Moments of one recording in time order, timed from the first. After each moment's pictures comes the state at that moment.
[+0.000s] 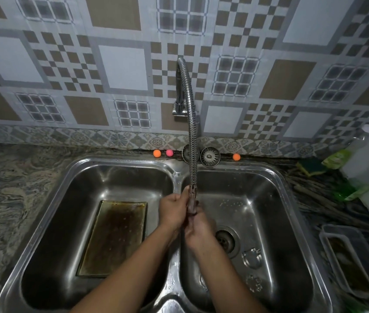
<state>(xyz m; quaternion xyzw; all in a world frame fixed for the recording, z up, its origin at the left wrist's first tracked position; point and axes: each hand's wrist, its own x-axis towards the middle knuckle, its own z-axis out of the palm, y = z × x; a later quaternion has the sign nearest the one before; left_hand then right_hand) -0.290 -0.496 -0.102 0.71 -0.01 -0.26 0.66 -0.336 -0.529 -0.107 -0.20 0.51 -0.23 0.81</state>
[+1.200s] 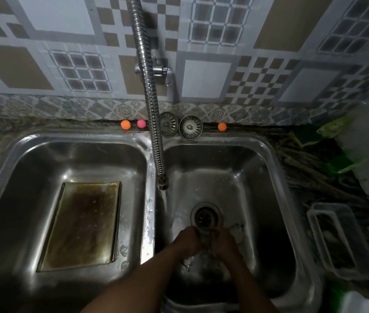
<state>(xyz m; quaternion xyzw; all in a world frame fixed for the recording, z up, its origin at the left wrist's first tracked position) -0.370 -0.534 -0.235 0.77 -0.27 -0.54 0.22 -0.469 -0.614 -0.223 -0.73 0.52 0.13 0.43</state>
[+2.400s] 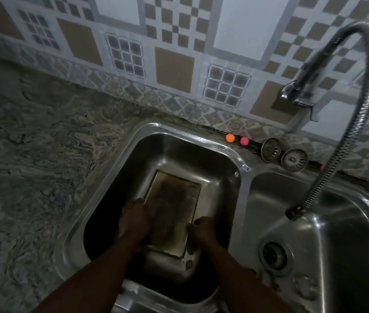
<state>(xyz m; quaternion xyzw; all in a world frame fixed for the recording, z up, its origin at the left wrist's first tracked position) -0.177 -0.273 -0.227 0.96 0.00 -0.17 0.21 -0.261 -0.453 -0.246 -0.77 0.39 0.21 0.46</state>
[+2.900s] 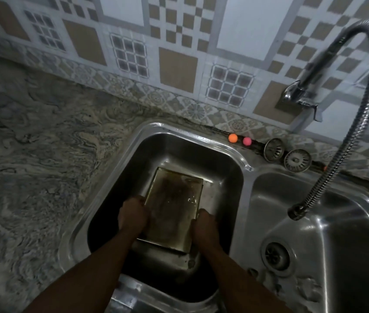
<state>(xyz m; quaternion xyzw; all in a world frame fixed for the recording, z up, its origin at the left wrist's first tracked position) -0.166 -0.265 -0.215 0.95 0.04 -0.14 0.26 -0.258 -0.440 -0.231 -0.87 0.34 0.12 0.35</state>
